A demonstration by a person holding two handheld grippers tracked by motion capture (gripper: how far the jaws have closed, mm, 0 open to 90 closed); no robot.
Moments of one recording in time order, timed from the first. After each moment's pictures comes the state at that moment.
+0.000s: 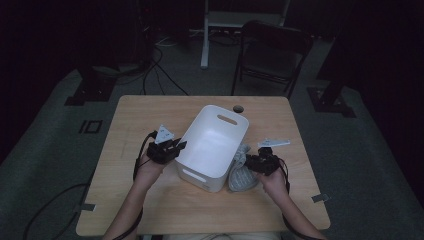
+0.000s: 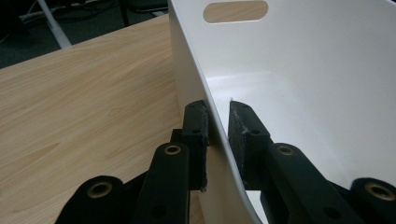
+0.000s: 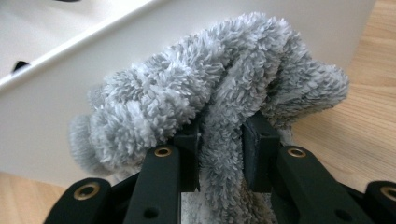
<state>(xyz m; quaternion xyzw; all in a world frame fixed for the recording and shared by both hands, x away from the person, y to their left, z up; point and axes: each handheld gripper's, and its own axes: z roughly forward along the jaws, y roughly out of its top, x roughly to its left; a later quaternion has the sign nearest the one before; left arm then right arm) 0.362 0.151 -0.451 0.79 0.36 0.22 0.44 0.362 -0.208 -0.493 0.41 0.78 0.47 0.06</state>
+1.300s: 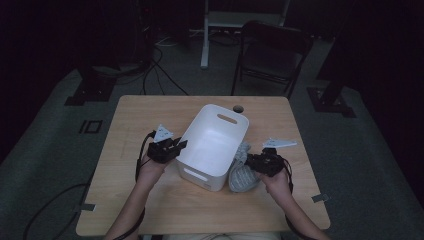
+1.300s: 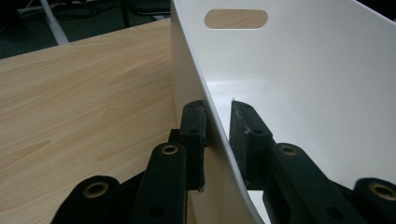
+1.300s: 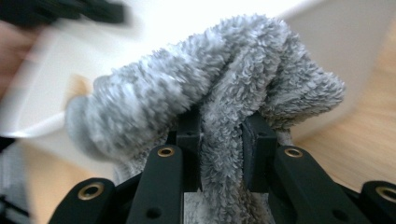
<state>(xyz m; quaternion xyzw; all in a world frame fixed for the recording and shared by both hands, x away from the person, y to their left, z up) 0.364 0.151 -0.454 0.77 0.38 0.21 0.46 0.346 -0.214 -0.472 0.38 0.77 0.51 0.06</state>
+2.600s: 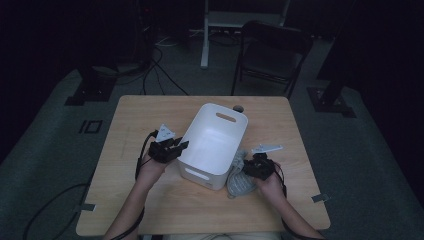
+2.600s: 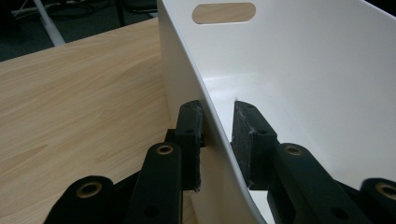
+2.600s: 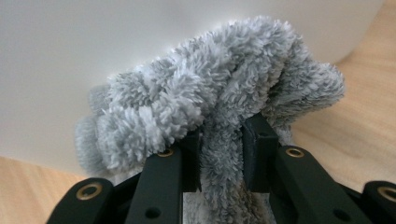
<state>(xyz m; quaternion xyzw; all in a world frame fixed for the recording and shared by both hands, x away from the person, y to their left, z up) 0.366 0.148 -0.453 0.78 0.37 0.21 0.45 0.363 -0.199 -0.520 0.40 0.80 0.44 0.08</state>
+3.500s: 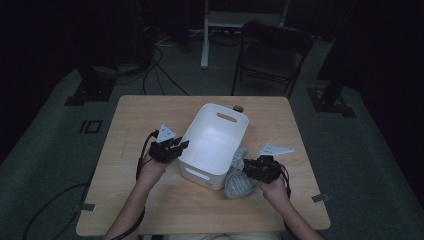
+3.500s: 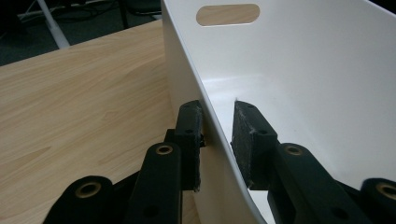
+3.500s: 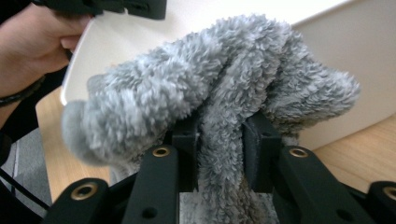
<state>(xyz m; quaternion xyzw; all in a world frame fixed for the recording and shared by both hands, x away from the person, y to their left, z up) 0.366 0.146 -0.453 0.78 0.37 0.21 0.45 0.329 -0.203 -0.479 0.35 0.78 0.53 0.06</state>
